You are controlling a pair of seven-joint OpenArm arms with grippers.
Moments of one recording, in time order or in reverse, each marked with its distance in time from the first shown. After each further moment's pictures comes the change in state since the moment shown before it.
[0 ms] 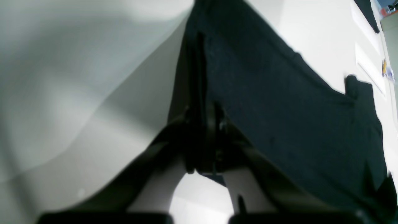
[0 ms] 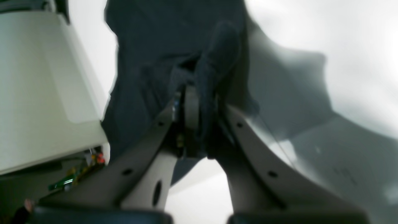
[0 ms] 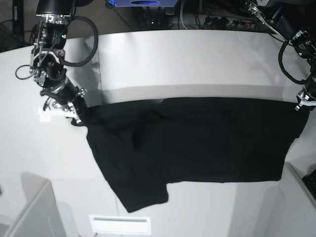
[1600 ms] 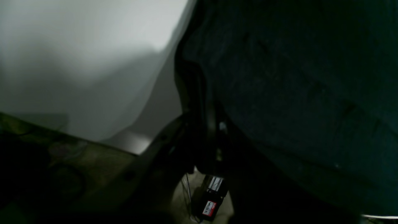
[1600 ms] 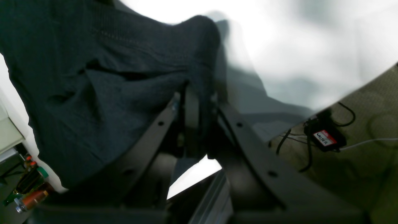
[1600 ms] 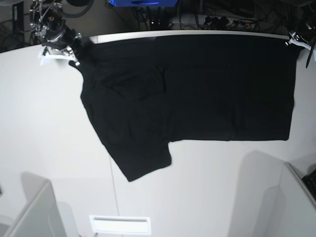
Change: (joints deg) left arm 27.2 1.6 -2.3 0.6 -0.1 -7.8 -3.3; right arm -23.6 1.0 4.0 2.1 -1.0 1.1 -0.4
